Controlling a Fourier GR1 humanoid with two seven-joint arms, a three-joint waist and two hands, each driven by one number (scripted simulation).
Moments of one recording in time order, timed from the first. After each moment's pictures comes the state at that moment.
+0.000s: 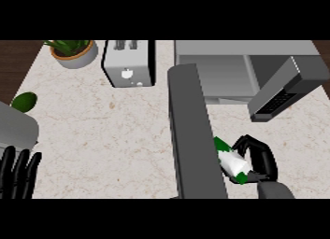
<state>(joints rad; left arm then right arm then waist) 0.53 0.05 -0.27 -2.35 -0.05 0.10 -0.06 -0.20 -0.08 -0.09 -0.74 0.02 0.12 -0.98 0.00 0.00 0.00</state>
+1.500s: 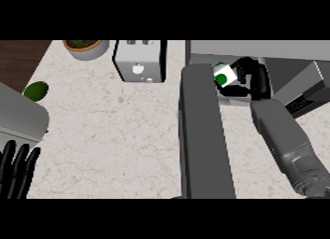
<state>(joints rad) 0.49 0.10 -0.15 -2.28 0.07 0.00 -0.10 -0.90 -0.19 -0.21 -0.29 0.19 -0.43 -0.62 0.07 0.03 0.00</state>
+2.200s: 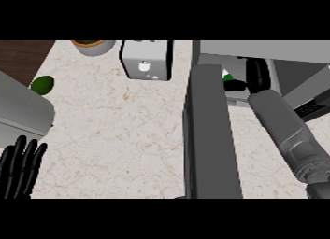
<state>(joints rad) 0.45 0.11 -0.15 -2.24 0.03 0.00 -0.10 -1.03 -0.22 -0.13 -0.12 0.34 -0.61 -0.61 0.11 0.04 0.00</state>
